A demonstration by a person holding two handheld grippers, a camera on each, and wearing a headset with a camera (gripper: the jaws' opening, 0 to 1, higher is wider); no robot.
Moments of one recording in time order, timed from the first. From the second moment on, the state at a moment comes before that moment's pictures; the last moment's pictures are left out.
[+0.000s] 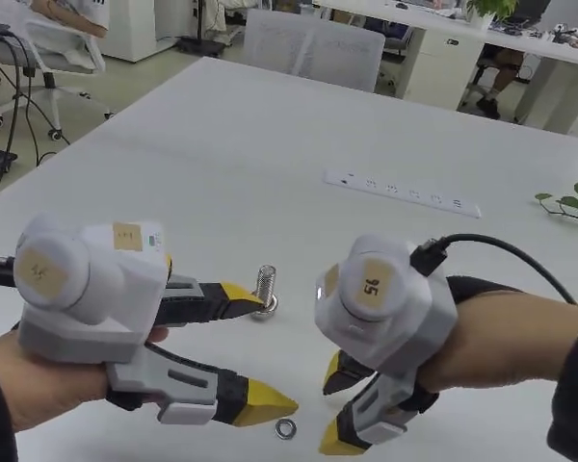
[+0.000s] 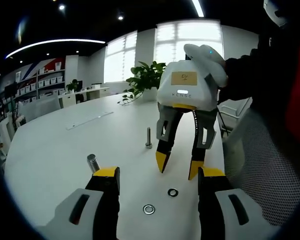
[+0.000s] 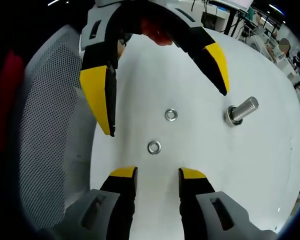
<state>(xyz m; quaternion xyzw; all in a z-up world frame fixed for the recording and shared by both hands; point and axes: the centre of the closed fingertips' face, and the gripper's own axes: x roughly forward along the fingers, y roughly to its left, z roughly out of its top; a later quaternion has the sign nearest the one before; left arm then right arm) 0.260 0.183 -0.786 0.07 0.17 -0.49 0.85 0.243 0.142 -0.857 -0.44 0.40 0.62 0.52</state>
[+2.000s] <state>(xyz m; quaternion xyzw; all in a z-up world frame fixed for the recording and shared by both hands) 0.241 0.179 -0.816 0.11 0.24 -0.52 0.81 0.237 0.167 -0.873 -0.49 0.35 0.64 0.47</state>
